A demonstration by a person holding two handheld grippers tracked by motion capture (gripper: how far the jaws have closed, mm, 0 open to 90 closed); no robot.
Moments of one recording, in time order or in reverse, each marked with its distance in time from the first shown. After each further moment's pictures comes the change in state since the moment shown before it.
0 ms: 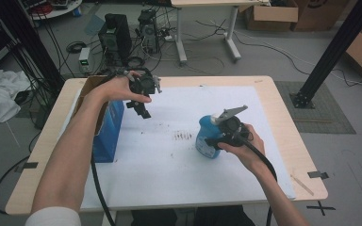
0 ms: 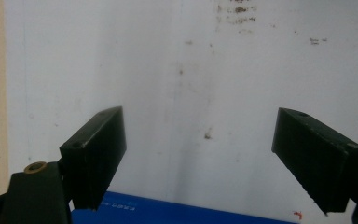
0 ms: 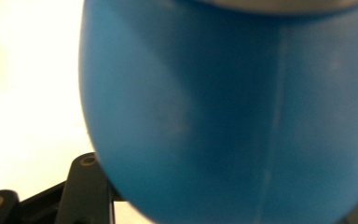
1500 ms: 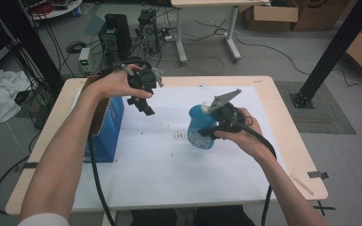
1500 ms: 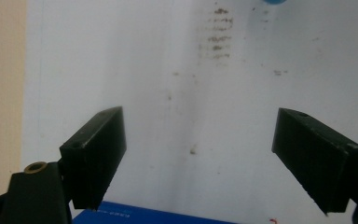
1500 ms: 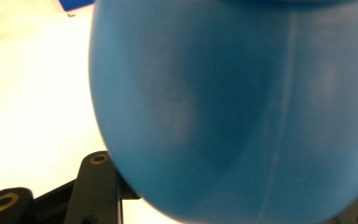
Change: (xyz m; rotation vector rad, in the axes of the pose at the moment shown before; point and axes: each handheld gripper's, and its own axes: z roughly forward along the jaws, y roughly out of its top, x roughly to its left) left arm -0.018 0.014 -0.042 -0.096 -0.001 0.010; right arm 0.003 0.054 -0.020 -0.022 0.109 -0.220
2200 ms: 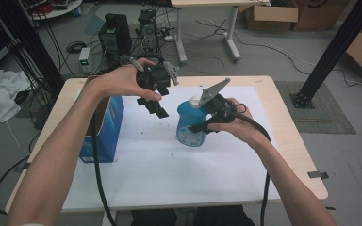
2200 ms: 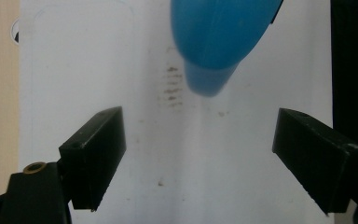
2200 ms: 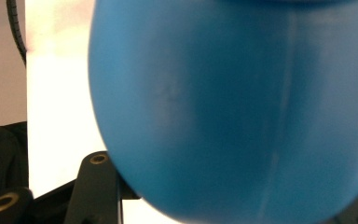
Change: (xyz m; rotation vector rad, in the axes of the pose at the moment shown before) left arm -0.047 0.047 -0.039 -0.074 -0.038 0.086; right arm -0.007 0.028 0.008 -0.020 0.161 -0.101
